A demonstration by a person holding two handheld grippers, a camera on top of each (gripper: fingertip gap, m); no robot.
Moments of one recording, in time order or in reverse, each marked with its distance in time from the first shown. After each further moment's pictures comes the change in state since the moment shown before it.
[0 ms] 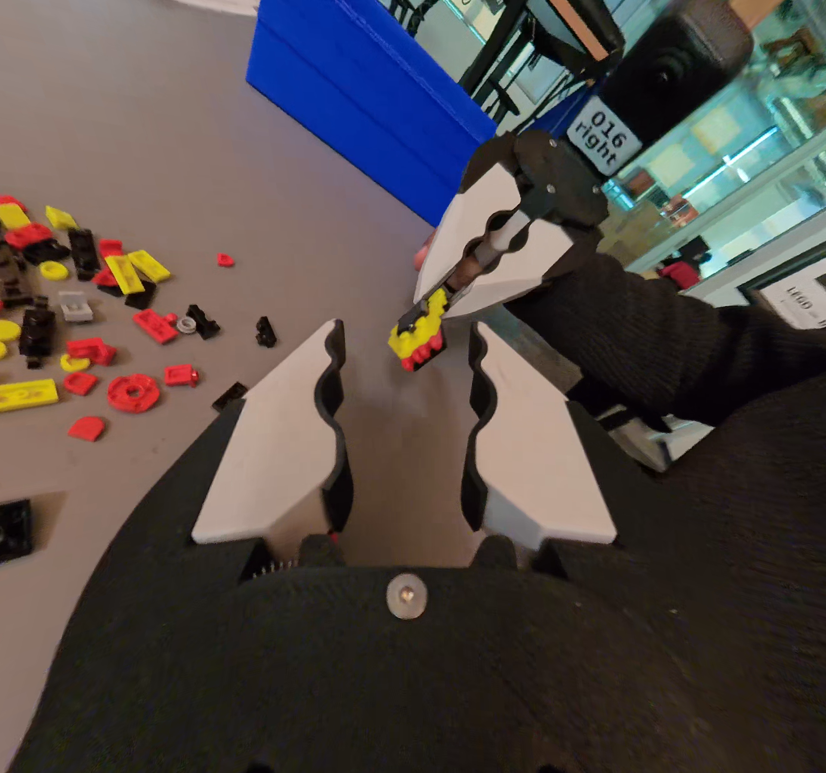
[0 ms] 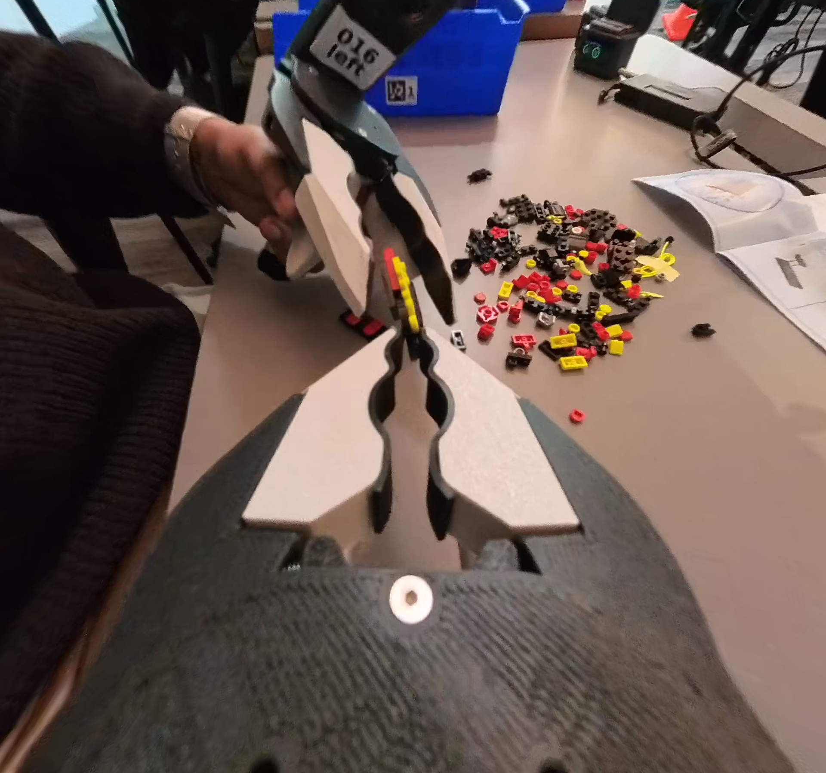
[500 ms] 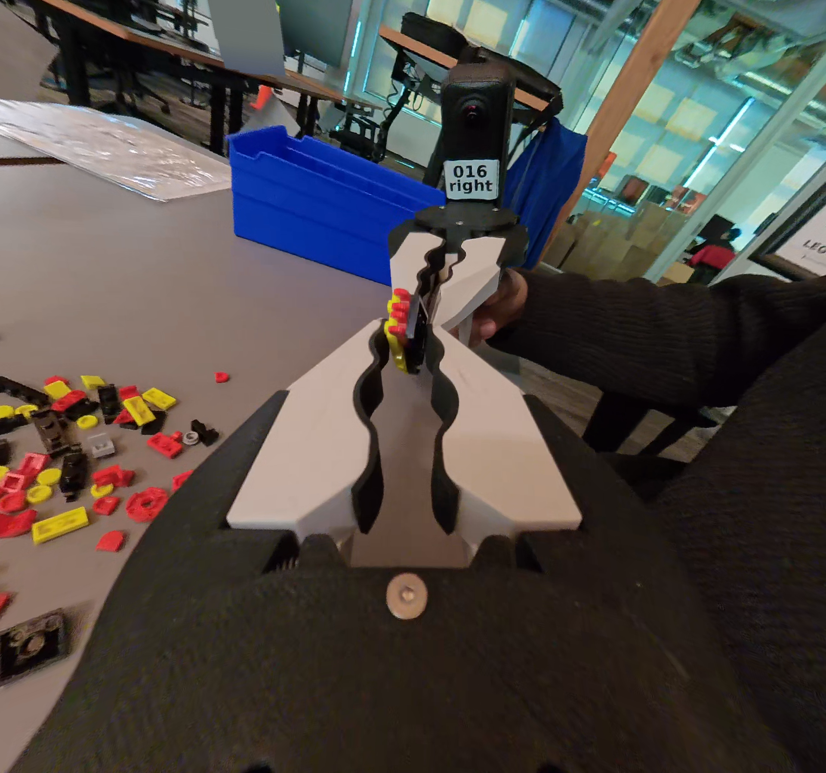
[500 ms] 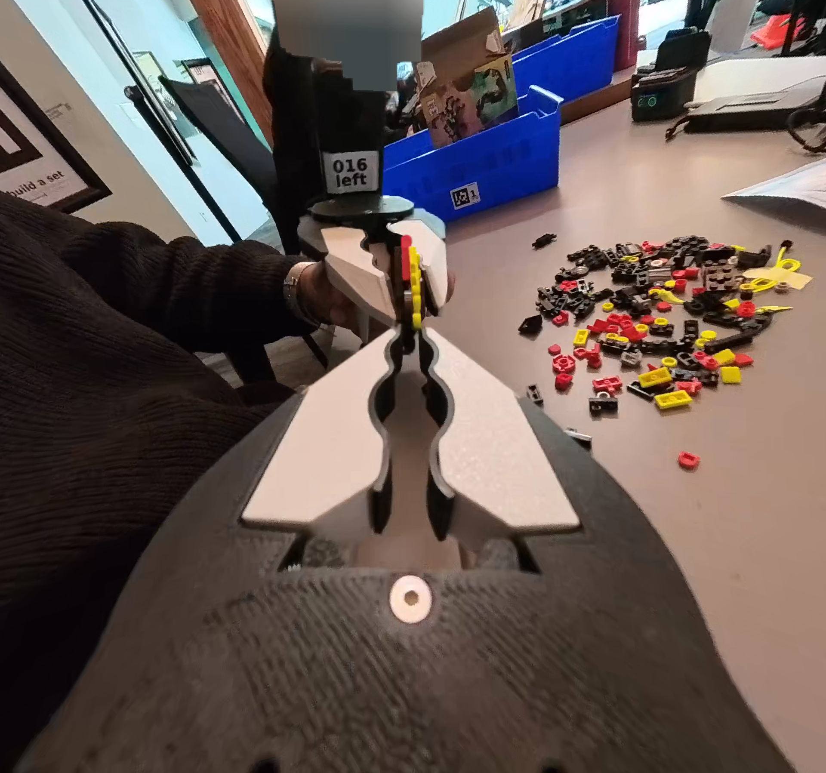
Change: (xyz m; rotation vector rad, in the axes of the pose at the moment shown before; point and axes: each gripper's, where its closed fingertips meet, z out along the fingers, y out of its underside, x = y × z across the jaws) left arm 0.036 -0.029 -0.010 0.184 0.040 0.289; right arm -0.013 -0.035 -0.011 0.231 -0.210 0.306
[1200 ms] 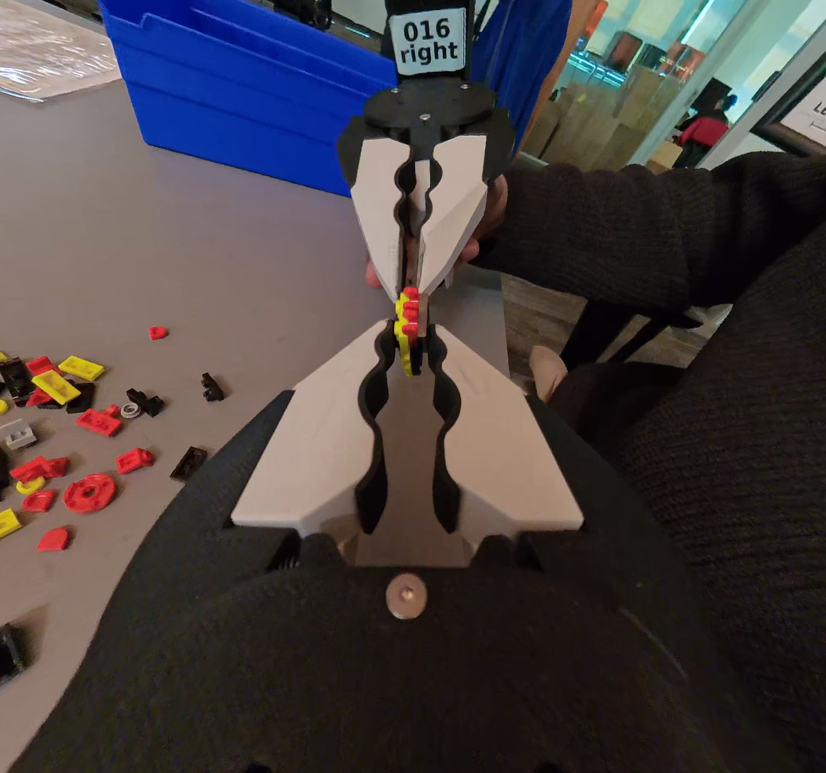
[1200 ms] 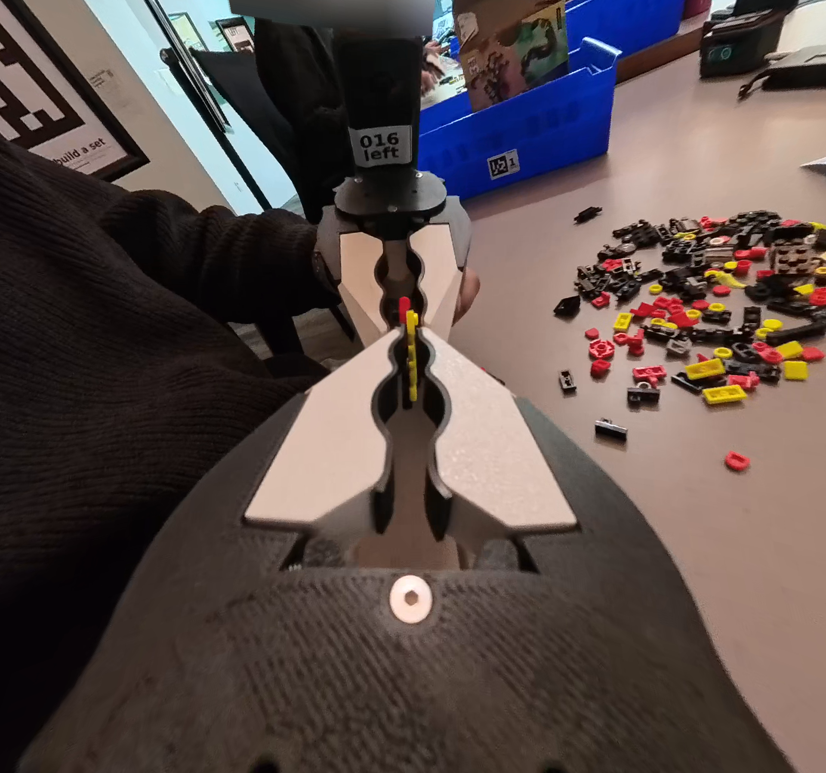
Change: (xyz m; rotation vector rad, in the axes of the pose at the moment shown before) left arm 0.016 0.040 0.008 -0.245 0.091 0.050; right arm -0.012 0.012 0.001 -0.068 -0.085 0.007
